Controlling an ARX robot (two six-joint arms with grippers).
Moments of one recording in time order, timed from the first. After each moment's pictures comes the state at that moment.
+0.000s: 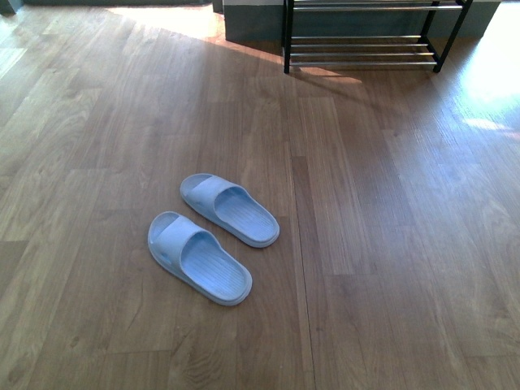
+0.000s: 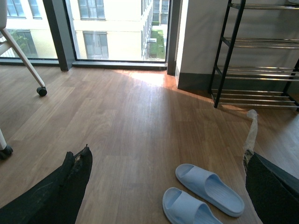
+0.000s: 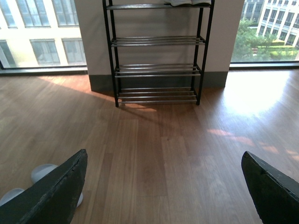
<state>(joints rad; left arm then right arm) 0.00 0.02 0.01 0.00 0.00 -0.01 0.00 0.00 0.02 0.00 0.00 0.00</state>
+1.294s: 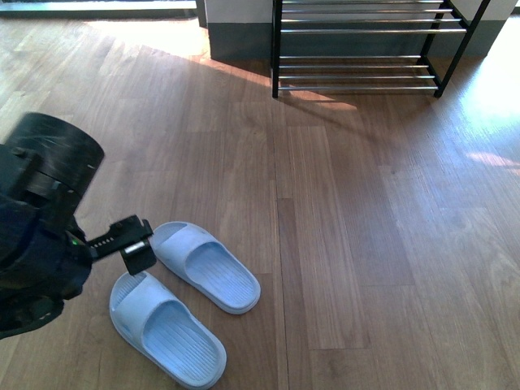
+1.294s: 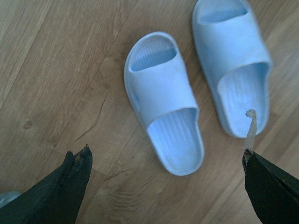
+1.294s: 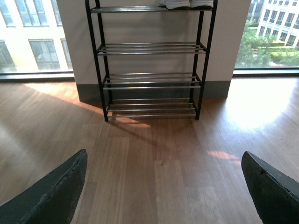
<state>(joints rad) -0.26 2.18 0.81 0.13 -0.18 -0.76 0.00 0.00 0.02 0.00 0.00 0.00</state>
